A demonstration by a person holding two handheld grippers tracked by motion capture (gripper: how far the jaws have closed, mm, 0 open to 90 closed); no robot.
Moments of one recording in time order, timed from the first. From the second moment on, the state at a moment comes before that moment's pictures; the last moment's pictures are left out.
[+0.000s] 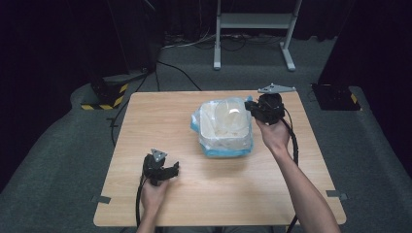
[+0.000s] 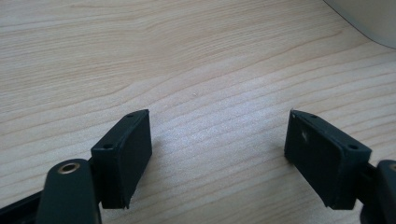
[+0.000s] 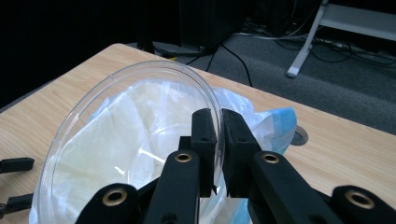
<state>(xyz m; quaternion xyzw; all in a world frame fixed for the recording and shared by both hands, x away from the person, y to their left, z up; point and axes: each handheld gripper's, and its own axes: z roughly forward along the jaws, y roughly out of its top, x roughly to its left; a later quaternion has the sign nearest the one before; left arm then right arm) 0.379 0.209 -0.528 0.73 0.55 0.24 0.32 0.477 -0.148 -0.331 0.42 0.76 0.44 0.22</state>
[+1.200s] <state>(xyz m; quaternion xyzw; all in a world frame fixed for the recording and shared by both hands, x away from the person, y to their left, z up) 0.379 0.209 -0.528 0.73 0.55 0.24 0.32 0.464 -0.157 -0.335 0.41 0.76 0.46 0.22</state>
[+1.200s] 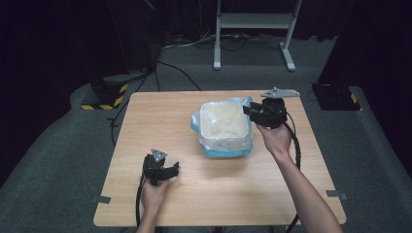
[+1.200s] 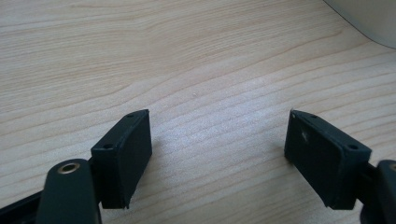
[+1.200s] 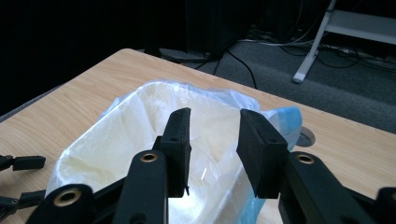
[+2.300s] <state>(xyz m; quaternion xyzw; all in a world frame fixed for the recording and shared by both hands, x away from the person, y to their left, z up) 0.379 0.209 -0.528 0.73 0.55 0.24 0.32 0.429 -0.234 -0.362 0.45 0.72 0.48 0.23</state>
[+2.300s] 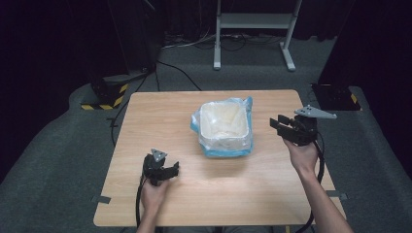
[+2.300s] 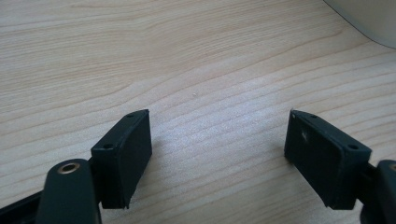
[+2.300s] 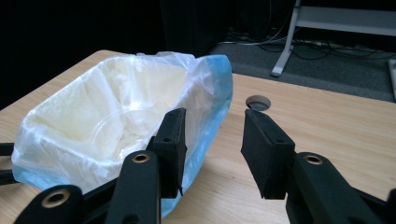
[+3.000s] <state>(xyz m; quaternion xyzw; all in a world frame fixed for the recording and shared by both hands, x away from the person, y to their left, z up) 0.379 0.209 -0.528 0.73 0.55 0.24 0.32 0.411 -0.267 -0.420 0.49 0.72 0.44 0.24</state>
